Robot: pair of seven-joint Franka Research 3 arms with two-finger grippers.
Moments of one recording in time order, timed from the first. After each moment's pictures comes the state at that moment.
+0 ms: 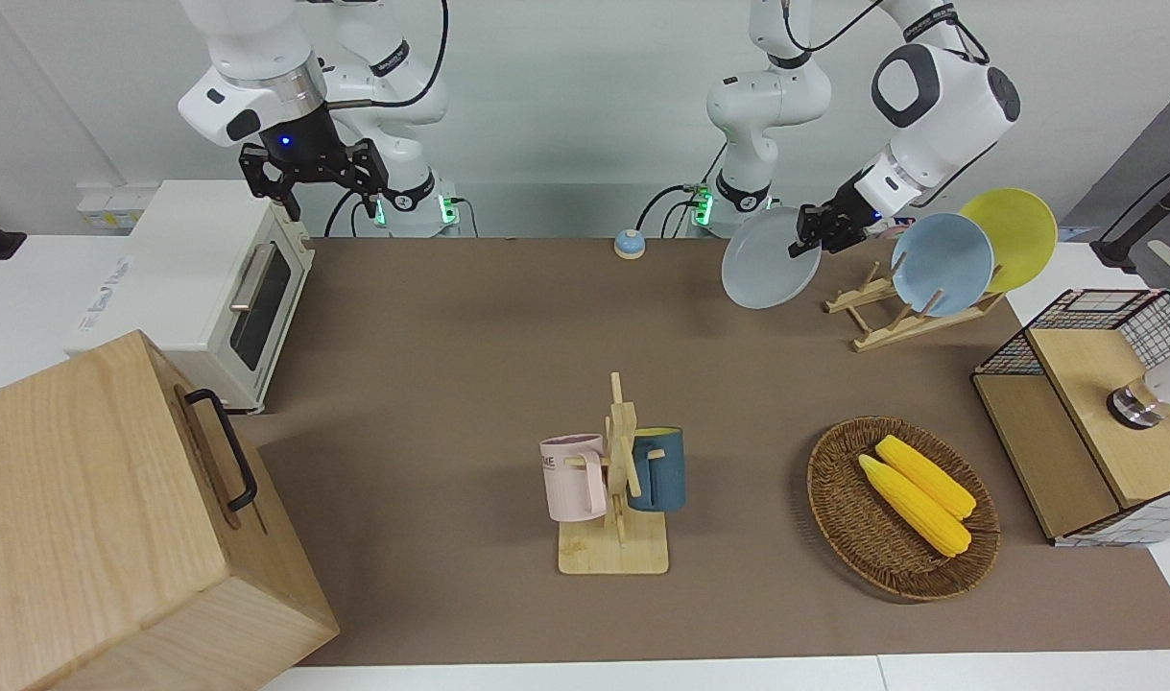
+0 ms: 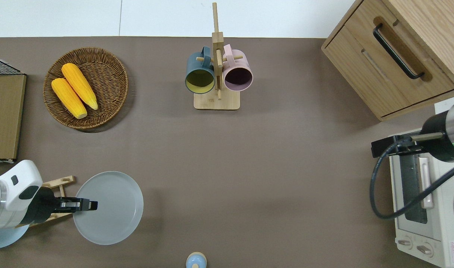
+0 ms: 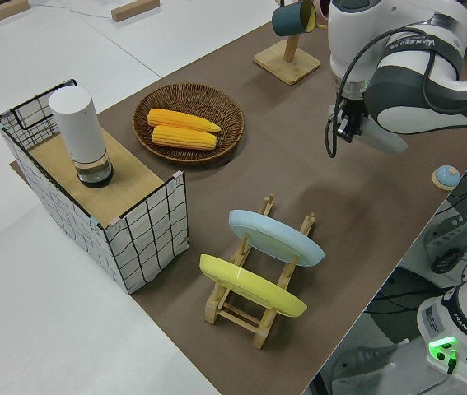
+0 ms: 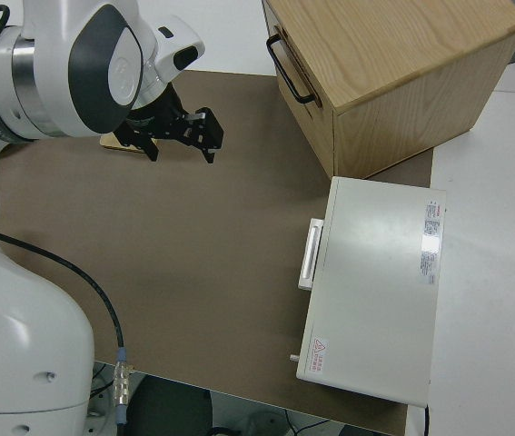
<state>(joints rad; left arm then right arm) 0.12 -0.34 -0.01 -2.33 -0.42 1.78 0.26 -0.08 -0.02 0.19 -1.50 0.00 1.41 0.06</state>
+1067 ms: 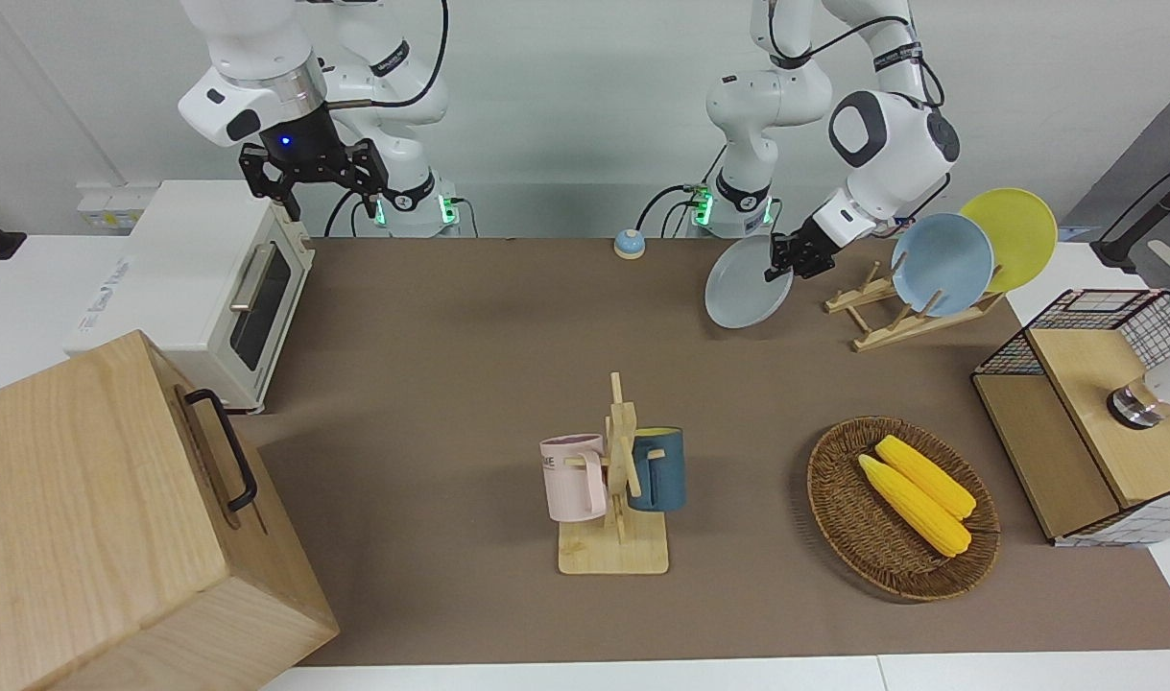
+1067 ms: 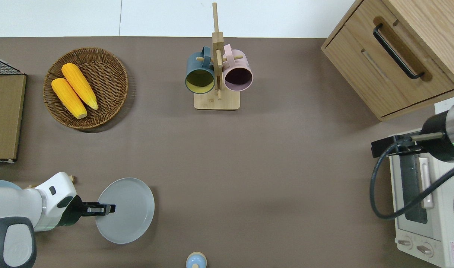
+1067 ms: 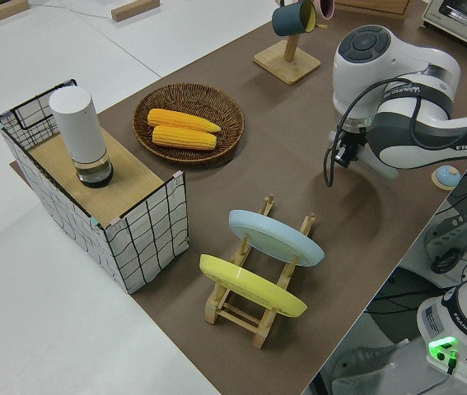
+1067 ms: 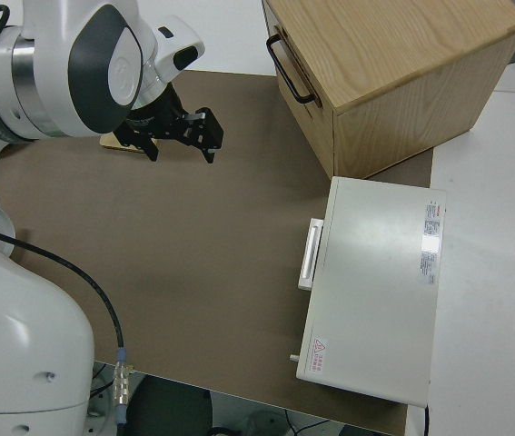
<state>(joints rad) 0.07 -0.34 -0.02 -2.53 -0.44 2.02 0.35 -0.08 -0.02 0.19 -1.50 0.00 1.41 0.06</state>
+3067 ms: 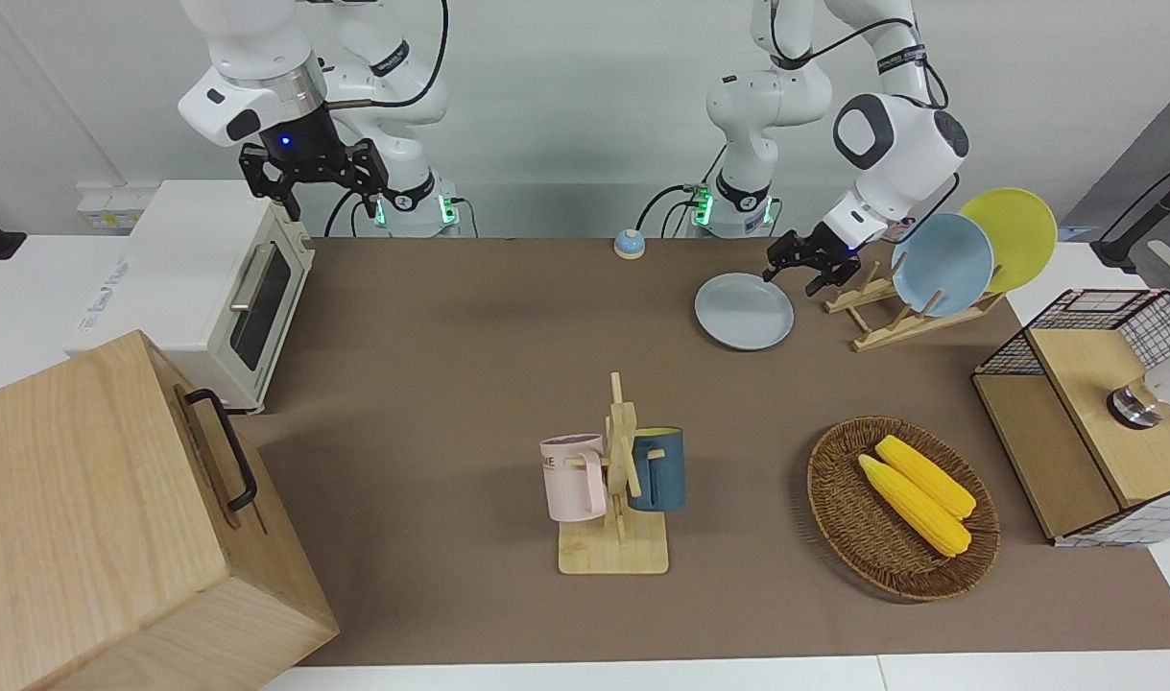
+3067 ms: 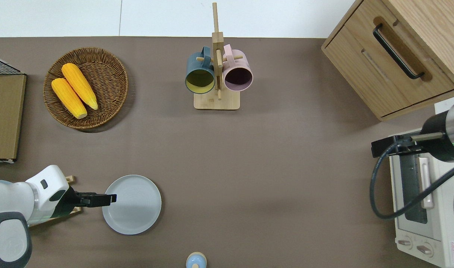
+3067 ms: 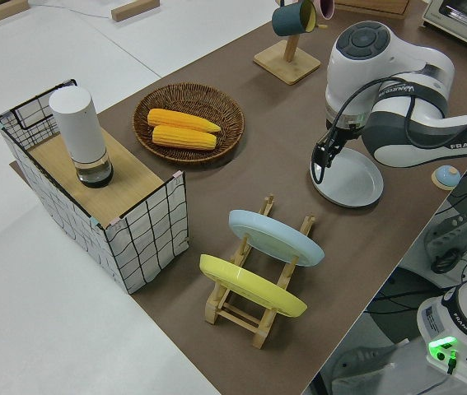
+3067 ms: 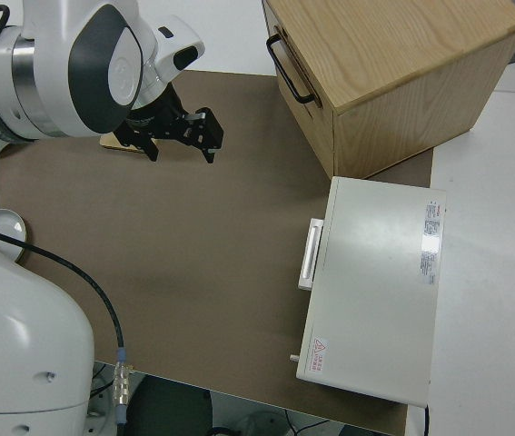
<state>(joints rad) 0.07 -0.31 -0.01 -2.49 -0.43 2.09 0.39 -0.08 -0.02 0.19 -1.50 0.00 1.41 0.06</state>
